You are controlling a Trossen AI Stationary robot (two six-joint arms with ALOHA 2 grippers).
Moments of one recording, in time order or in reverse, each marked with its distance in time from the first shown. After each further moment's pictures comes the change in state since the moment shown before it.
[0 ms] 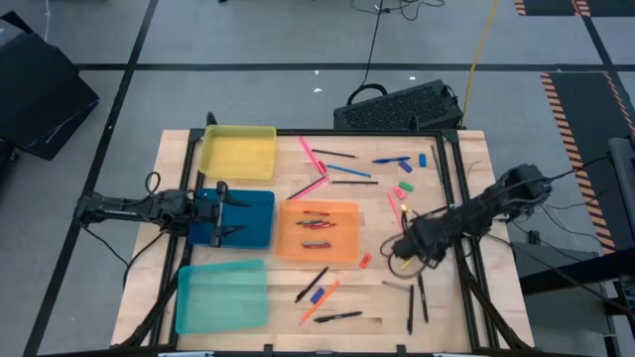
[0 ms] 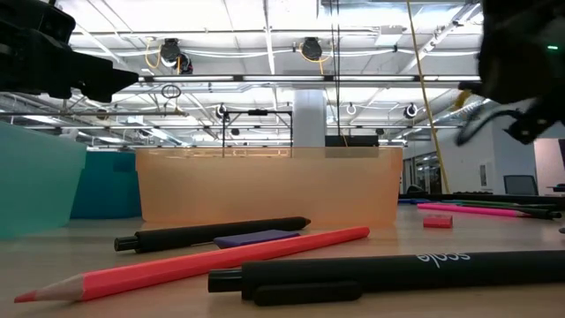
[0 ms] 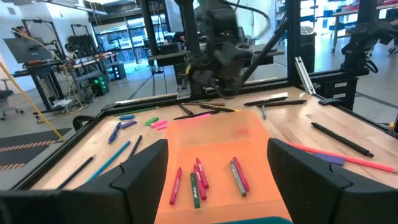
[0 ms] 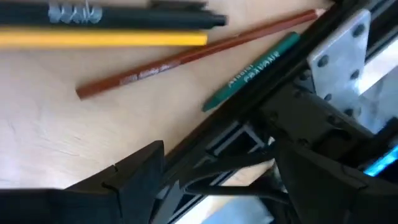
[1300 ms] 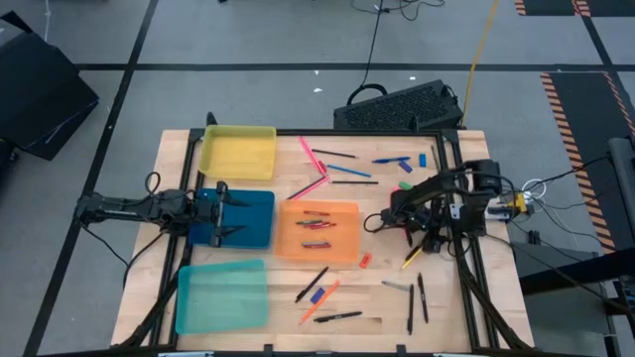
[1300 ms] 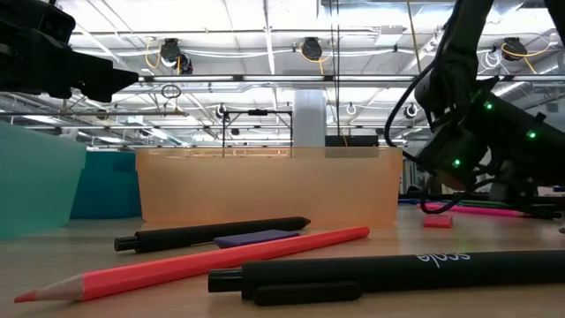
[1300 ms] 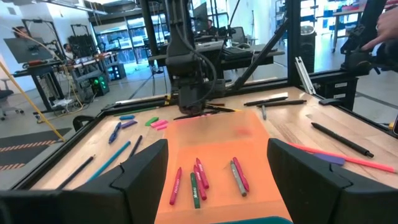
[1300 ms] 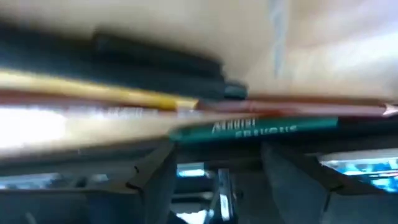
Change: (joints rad) left arm 0.000 0.000 0.000 0.000 0.000 0.000; right arm -0.467 0.358 -0.082 0.132 -0.023 -0.869
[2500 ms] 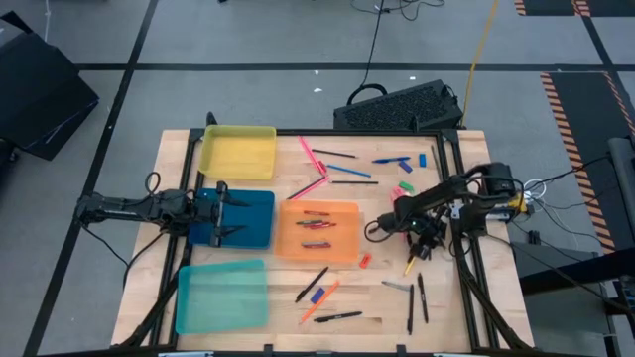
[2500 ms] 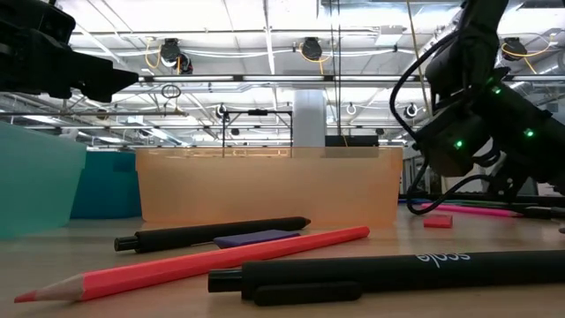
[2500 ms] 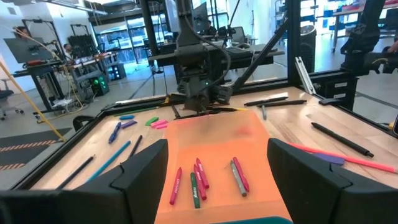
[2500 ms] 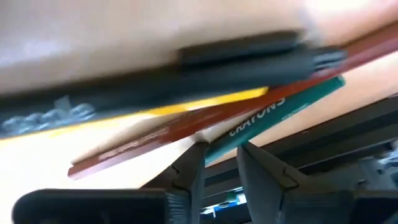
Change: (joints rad) left arm 0.000 0.000 0.000 0.000 0.000 0.000; right arm 0.140 -0.093 0.002 0.162 -0.154 0.447
